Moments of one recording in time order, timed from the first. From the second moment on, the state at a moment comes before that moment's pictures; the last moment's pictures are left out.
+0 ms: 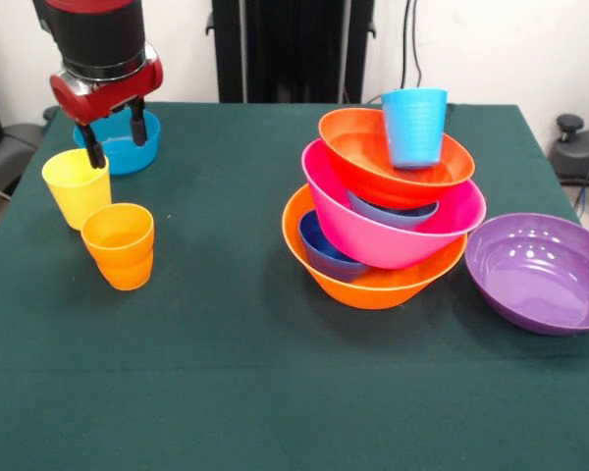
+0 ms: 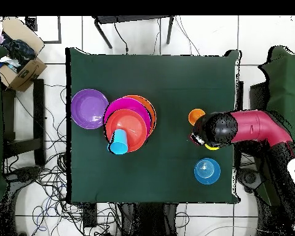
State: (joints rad) arm -0.97 -0.62 0.72 1.63 -0.80 1.01 1.02
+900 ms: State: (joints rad) arm -0.99 -0.62 0.72 1.66 -0.89 0.97 1.02
